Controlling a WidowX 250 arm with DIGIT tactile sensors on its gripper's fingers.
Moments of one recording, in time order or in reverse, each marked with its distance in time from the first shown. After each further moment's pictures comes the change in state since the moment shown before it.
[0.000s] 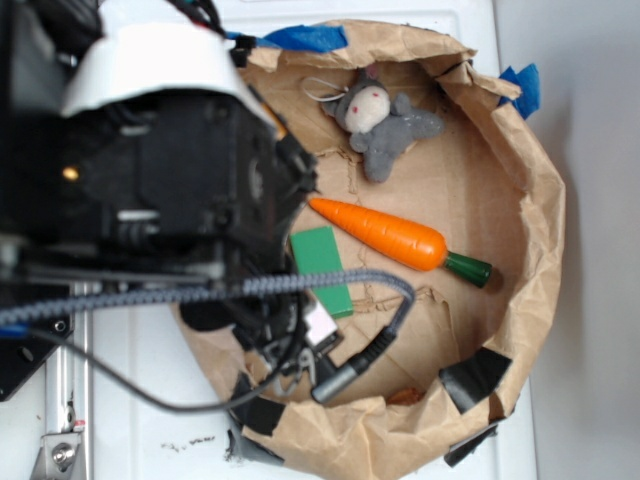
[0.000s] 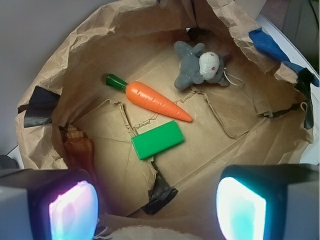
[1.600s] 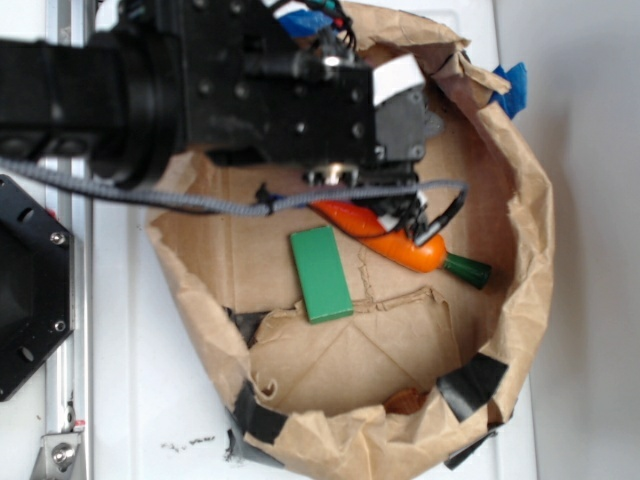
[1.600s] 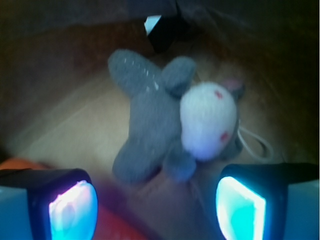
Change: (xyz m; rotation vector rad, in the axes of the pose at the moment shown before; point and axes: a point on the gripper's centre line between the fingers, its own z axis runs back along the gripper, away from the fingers) arm 0.075 0.046 -0.134 0.183 -0.108 0.062
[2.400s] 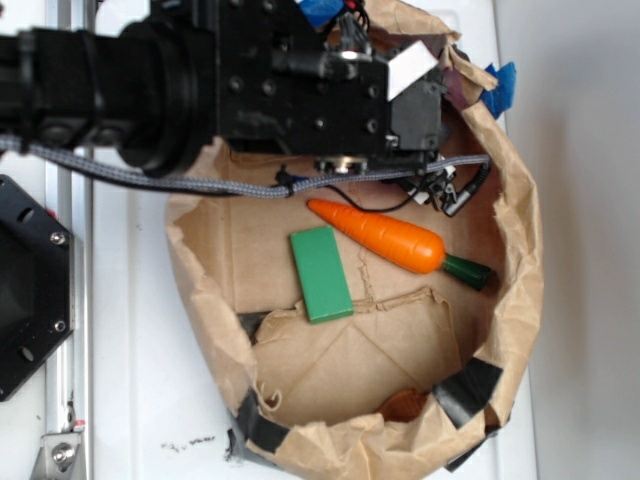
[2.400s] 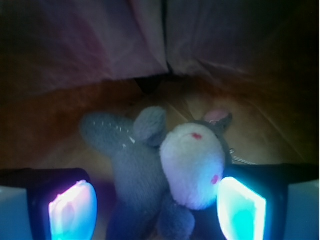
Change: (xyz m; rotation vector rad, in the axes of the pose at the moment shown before) arm 0.018 -0.001 -0.008 -0.002 -0.099 0.068
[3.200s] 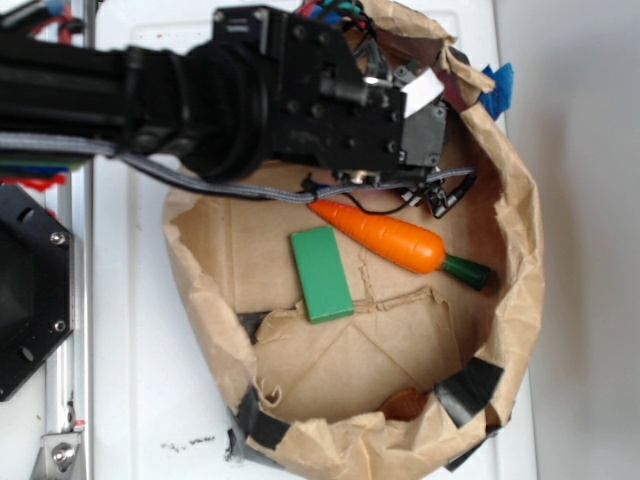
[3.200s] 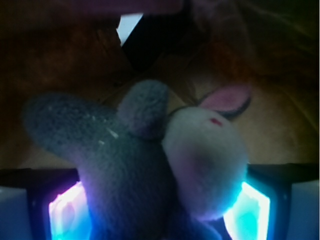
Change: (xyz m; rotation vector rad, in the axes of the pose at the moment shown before) arm -0.006 0.002 -0.033 0.061 0.033 -0.041
